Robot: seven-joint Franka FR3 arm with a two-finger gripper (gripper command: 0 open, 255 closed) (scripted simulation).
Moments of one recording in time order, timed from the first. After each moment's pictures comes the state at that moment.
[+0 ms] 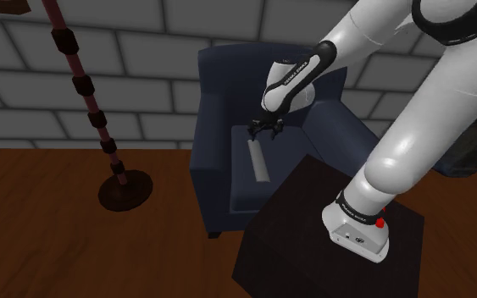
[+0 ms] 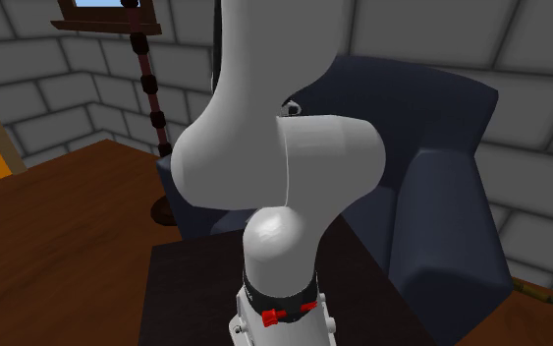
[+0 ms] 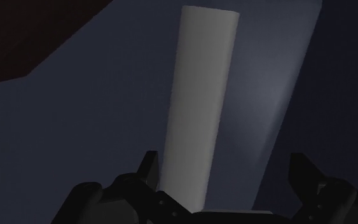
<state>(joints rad) -0.15 0.02 -0.06 -2.65 0.07 2.70 0.37</state>
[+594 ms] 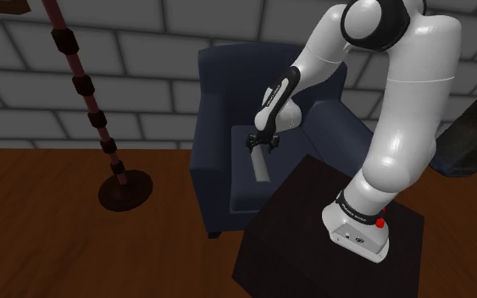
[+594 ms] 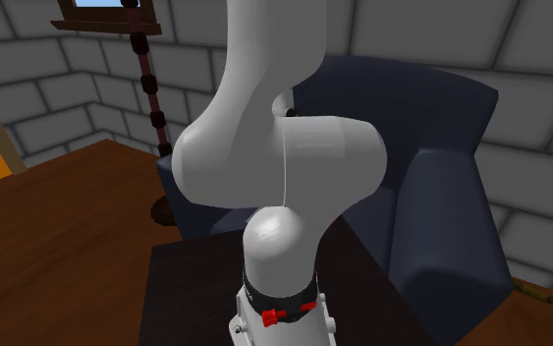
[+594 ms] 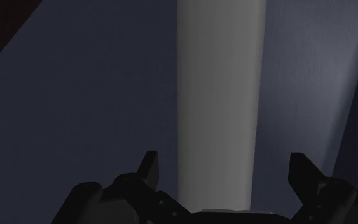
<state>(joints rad) -0.20 0.38 -0.04 -2.54 0.17 2.94 0.37</state>
